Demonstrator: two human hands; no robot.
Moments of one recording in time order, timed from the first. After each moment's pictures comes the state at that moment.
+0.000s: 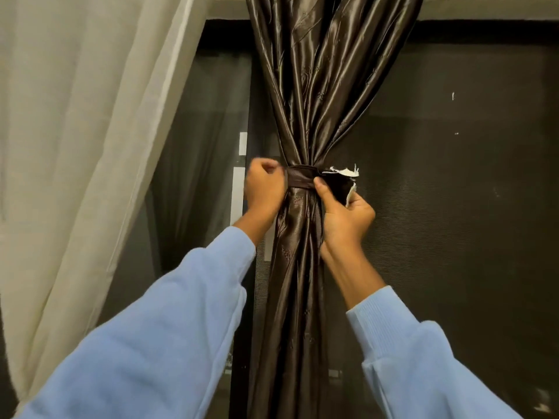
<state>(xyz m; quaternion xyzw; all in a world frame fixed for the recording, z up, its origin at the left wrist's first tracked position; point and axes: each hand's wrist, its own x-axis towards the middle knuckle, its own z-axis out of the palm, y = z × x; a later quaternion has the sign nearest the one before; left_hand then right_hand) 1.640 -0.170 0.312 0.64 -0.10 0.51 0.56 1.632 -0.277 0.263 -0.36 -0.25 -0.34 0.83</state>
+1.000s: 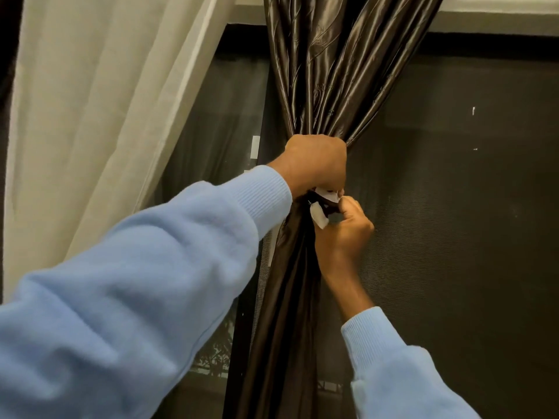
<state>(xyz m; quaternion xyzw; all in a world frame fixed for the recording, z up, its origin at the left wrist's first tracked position) 1.566 -0.216 0.369 0.90 -0.10 0.42 -0.03 1.648 -0.275 0.246 -0.53 -0.28 -0.61 0.51</state>
